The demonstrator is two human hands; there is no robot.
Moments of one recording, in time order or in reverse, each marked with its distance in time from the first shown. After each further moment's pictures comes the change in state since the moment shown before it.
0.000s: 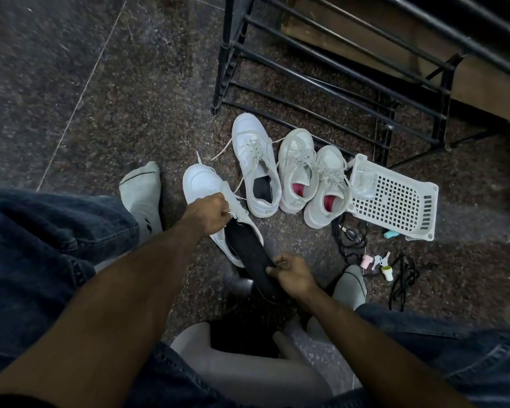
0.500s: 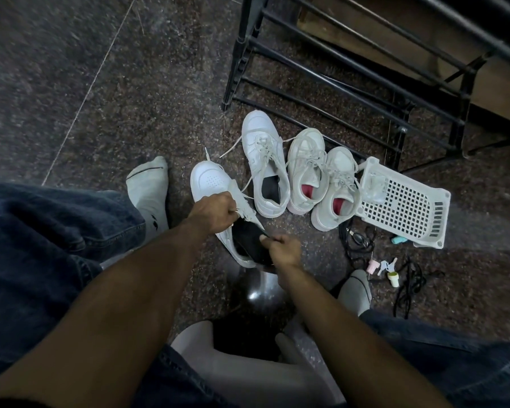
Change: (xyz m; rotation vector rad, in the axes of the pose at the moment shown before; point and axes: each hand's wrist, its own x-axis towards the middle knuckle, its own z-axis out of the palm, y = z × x) left_hand 0.003 -0.005 0.003 -0.071 -0.013 -0.016; right_hand 0.015 -0.057 0.024 0.384 0.148 0.146
